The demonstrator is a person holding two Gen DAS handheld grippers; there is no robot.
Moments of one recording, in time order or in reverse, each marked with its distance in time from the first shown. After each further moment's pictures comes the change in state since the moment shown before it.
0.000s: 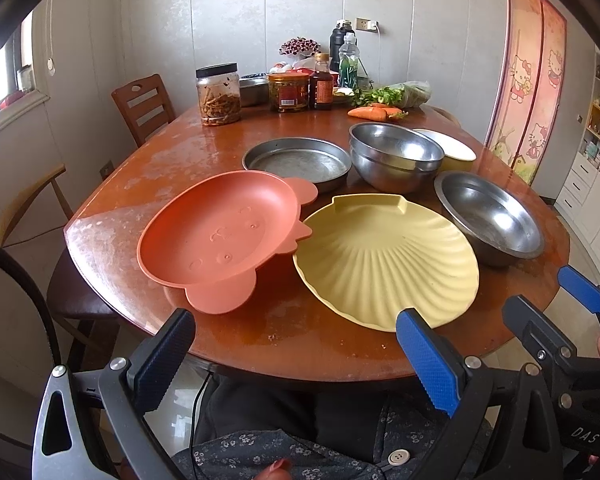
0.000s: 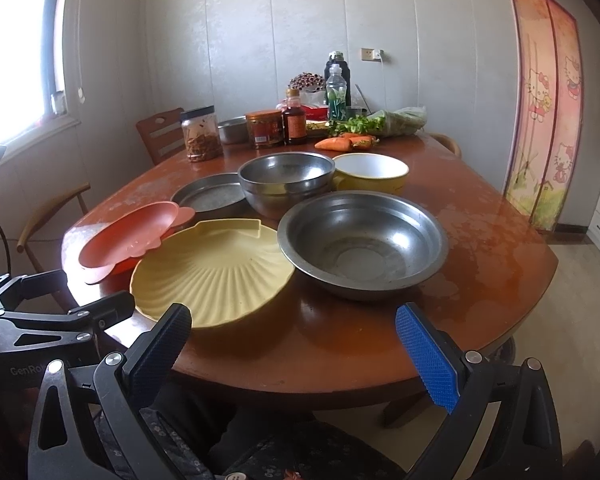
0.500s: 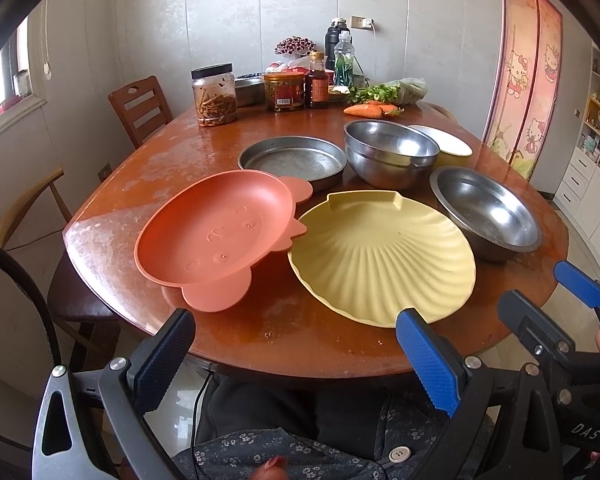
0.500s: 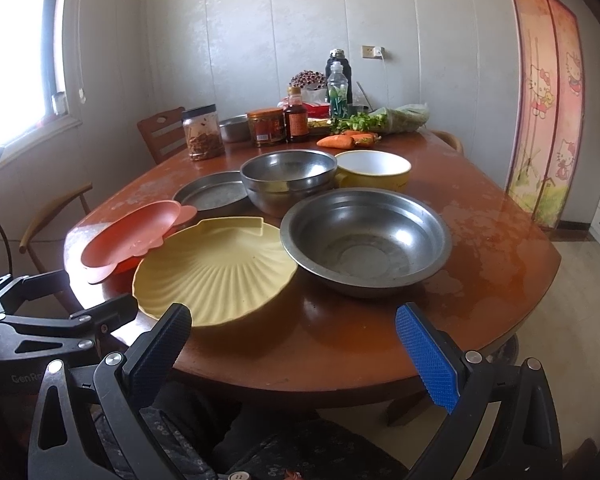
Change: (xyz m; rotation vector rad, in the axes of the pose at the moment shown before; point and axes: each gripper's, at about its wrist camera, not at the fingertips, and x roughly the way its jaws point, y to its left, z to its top) left arm -0.002 -0.003 -0.001 0.019 0.005 -0.002; right arm 0.000 0.000 0.000 0.008 0.006 0.010
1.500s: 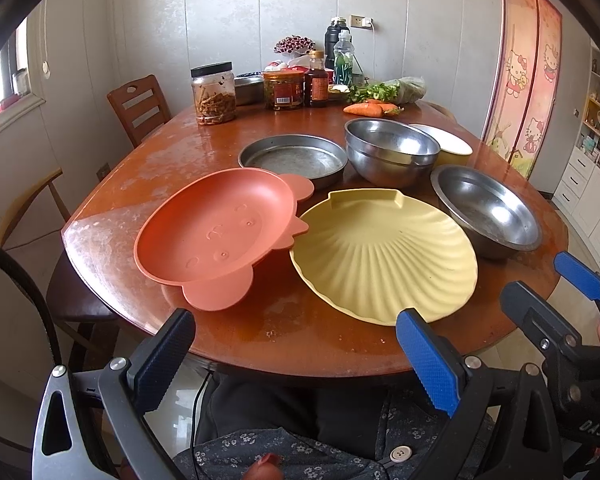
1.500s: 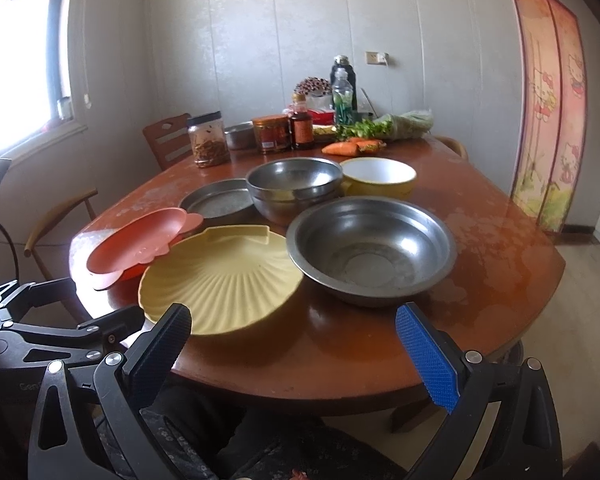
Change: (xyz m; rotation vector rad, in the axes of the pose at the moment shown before) left arm 0.003 0.002 0.000 -0.006 0.004 -0.007; right arm -0.003 0.003 0.003 -0.015 -0.030 0.024
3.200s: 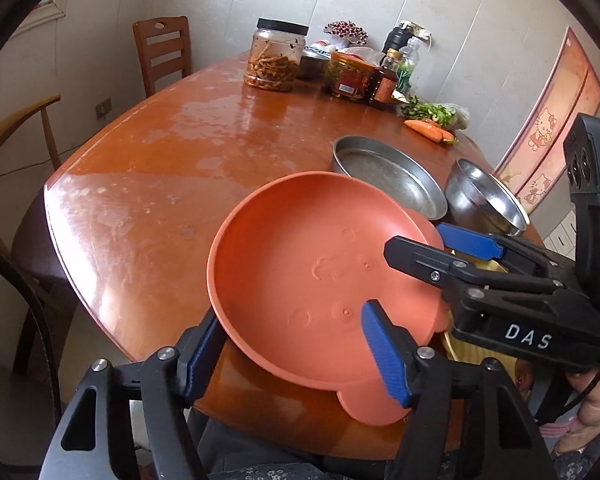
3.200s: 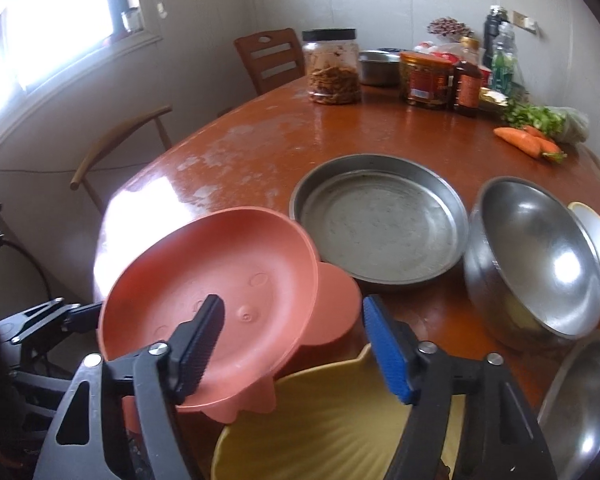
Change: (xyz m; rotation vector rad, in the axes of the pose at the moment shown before) left arm 0.069 0.117 0.032 -0.232 0.078 -0.119; right arm 0.178 0.116 0.083 -0.221 0.314 0.310
